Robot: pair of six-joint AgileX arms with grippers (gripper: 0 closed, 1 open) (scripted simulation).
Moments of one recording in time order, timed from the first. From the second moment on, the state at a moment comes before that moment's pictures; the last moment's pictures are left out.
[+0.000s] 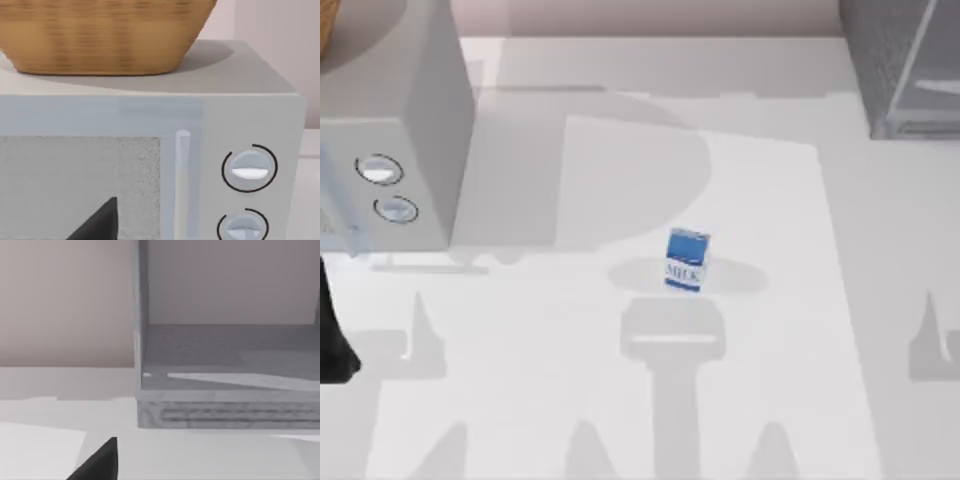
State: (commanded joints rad) left arm 0.00 0.00 0.00 0.00 0.00 0.00; right arm 0.00 0.00 0.00 0.00 0.00 0.00
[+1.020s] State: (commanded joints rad) left arm 0.00 0.00 0.00 0.00 0.00 0.00; right arm 0.49 0.41 0.01 0.38 0.49 0.01
